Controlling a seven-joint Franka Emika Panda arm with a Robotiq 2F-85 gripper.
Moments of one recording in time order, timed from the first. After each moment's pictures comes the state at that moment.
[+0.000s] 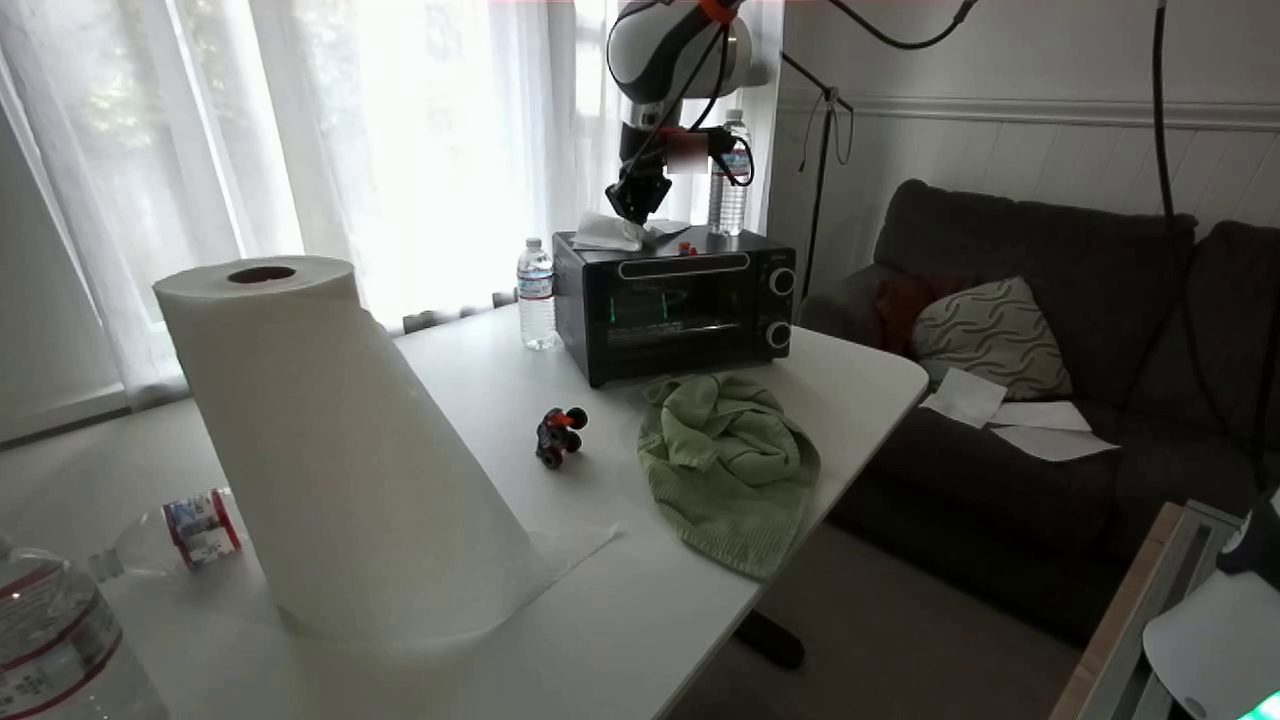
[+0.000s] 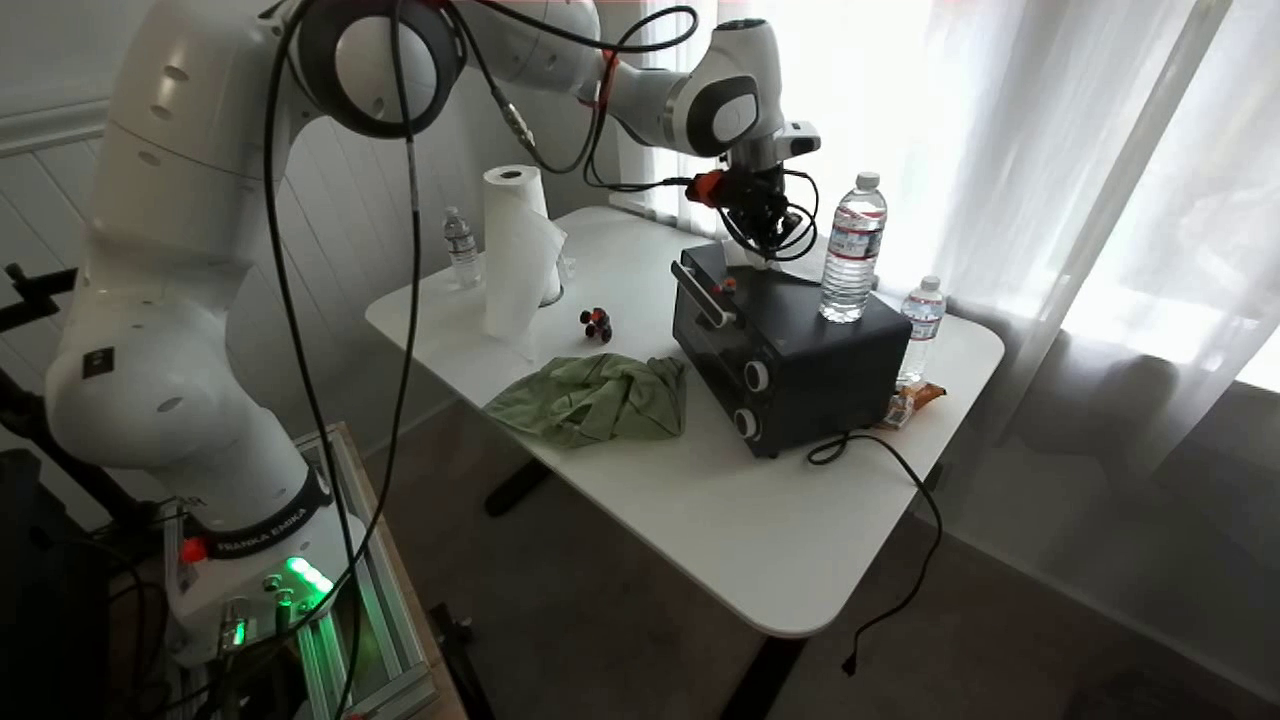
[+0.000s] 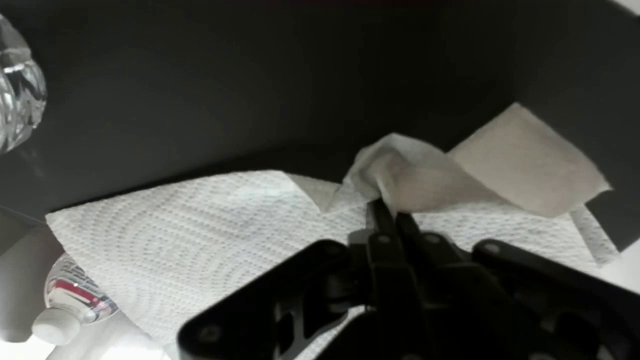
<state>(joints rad) -0.03 0.64 -0.01 -1.42 -0.08 2.30 -0.14</state>
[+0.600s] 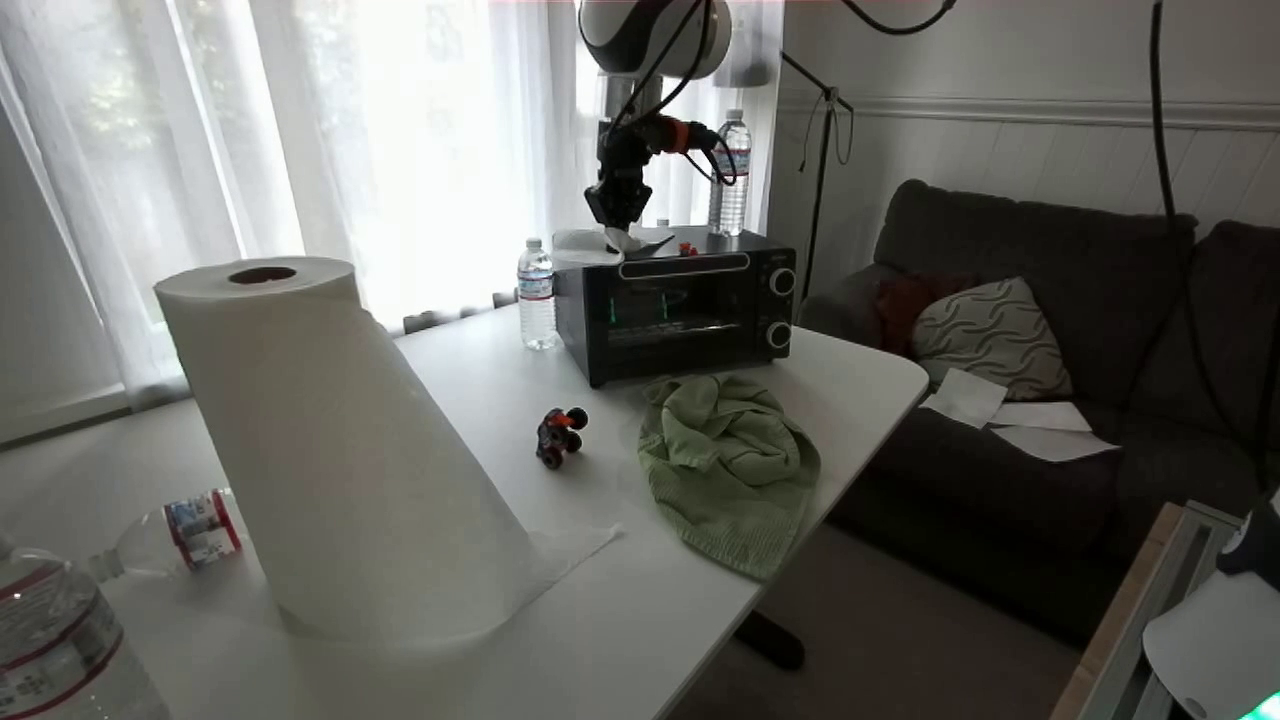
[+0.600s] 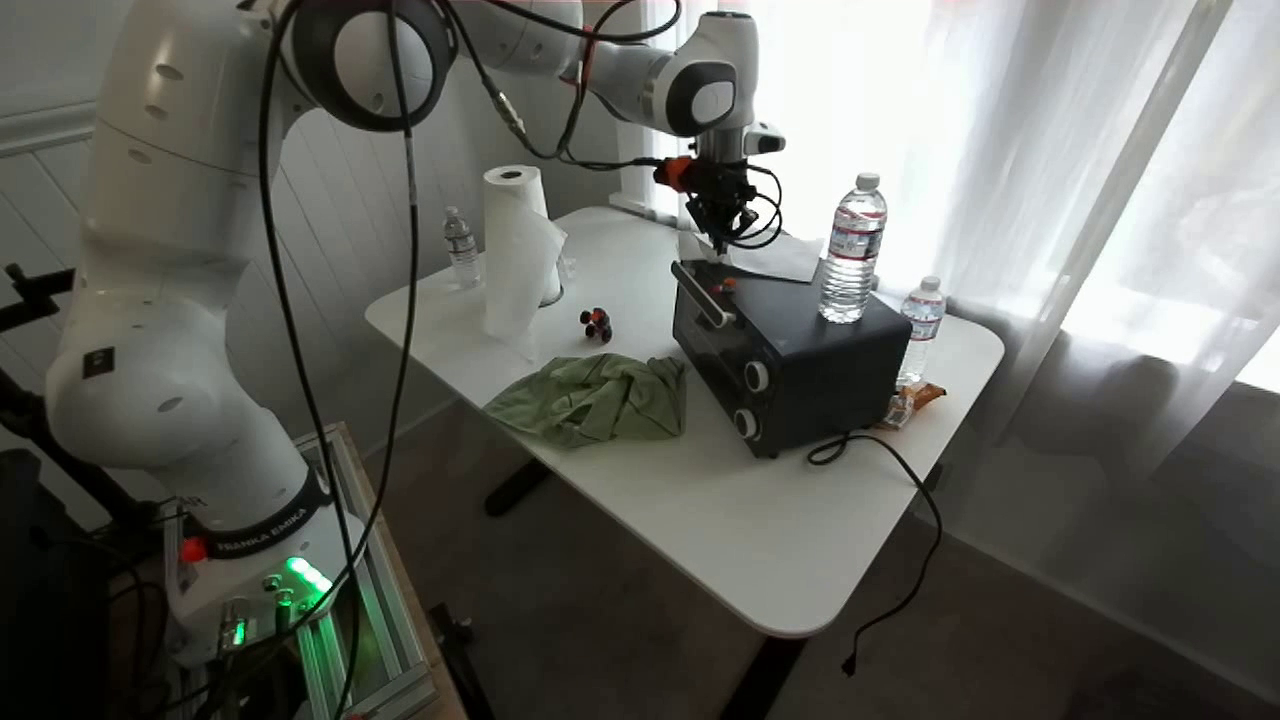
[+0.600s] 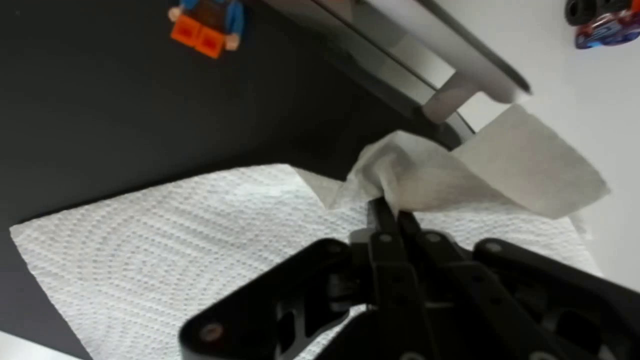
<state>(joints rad) -0.03 0.61 0.08 -1.42 -0.03 2.10 -0.21</state>
